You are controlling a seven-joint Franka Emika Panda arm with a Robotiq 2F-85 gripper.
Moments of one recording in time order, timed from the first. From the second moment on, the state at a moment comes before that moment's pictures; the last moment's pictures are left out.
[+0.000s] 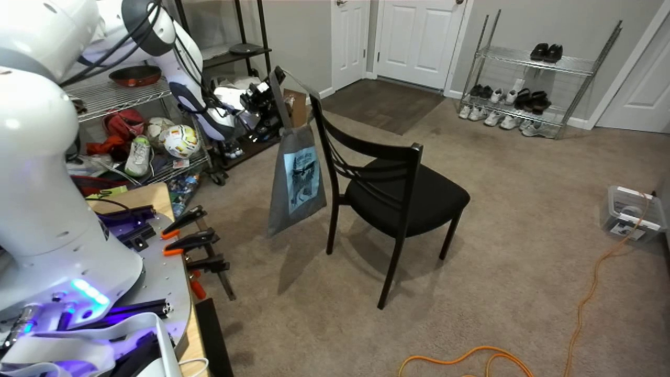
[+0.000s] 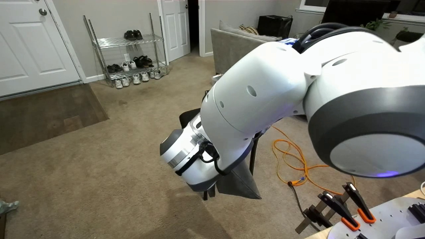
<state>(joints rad) 1.04 1.22 -0.21 -1.29 -1.31 0.63 2.61</state>
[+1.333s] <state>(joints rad) 1.55 1.32 -0.91 -1.49 -0.72 1.31 2.61</state>
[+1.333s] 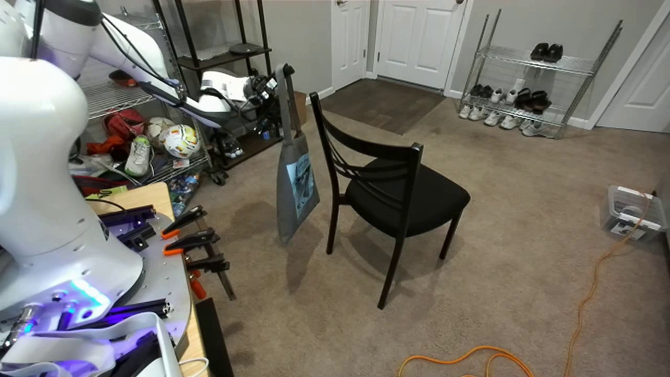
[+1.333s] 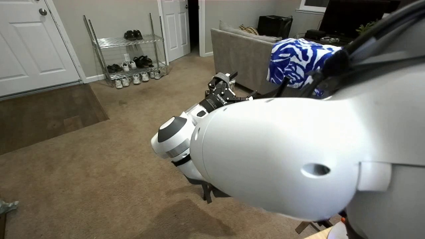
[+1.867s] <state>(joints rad) 1.74 1.32 -1.04 -1.89 -0.53 1.69 2.61</state>
